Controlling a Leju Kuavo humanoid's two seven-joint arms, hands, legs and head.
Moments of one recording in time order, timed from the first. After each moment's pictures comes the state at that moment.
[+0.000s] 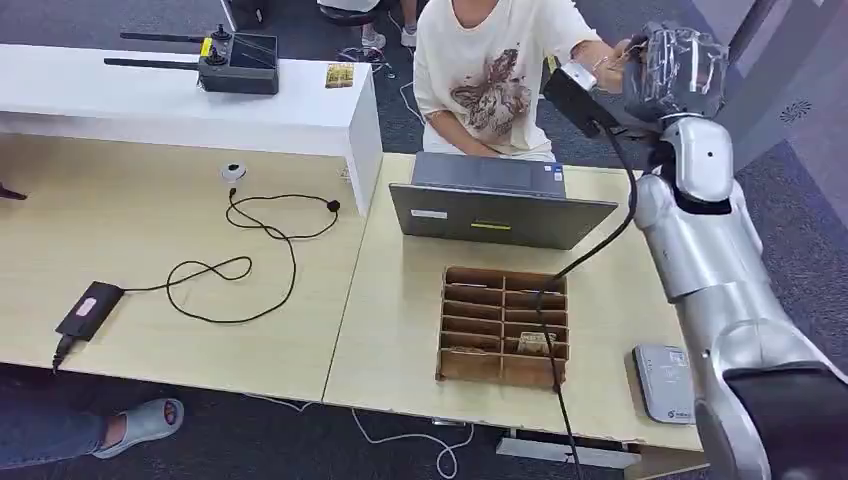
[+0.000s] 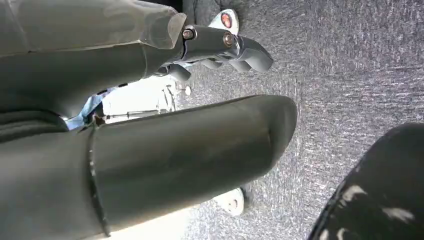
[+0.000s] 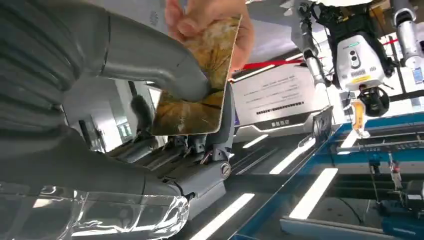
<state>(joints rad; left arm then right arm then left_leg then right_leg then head) -0.03 -0.11 -0.05 -0.19 -1.51 -0.39 0.14 -1.07 -0.12 0.32 -0.48 1.18 -0.29 -0.03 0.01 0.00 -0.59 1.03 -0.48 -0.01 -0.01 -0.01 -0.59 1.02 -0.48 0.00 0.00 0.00</state>
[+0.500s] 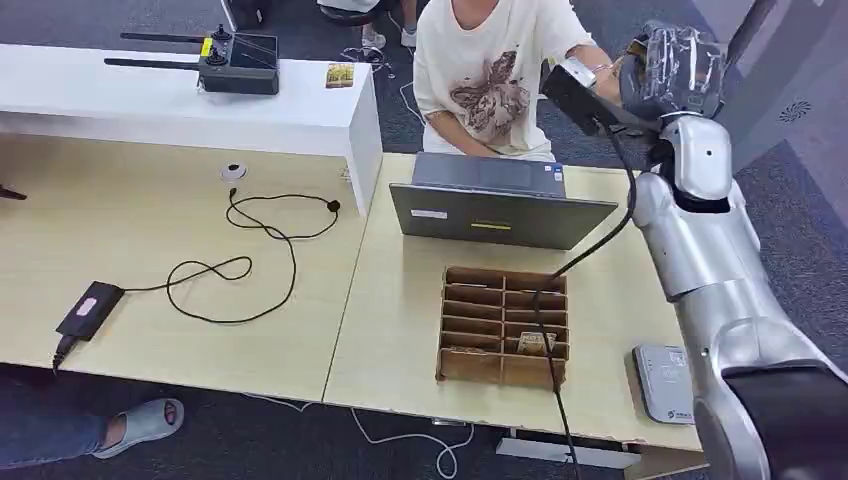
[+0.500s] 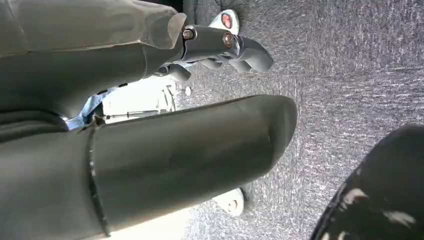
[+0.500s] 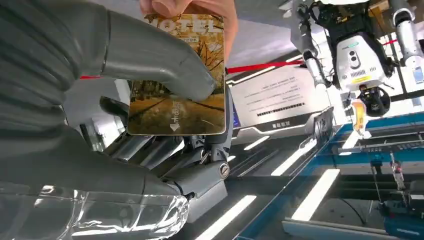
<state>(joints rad) -0.03 -0.11 -0.05 -0.19 -1.51 -0.39 0.14 -1.07 -0.11 0.33 -0.48 1.17 -0.29 -0.03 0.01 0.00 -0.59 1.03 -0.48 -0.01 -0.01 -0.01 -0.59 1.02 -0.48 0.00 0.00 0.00</state>
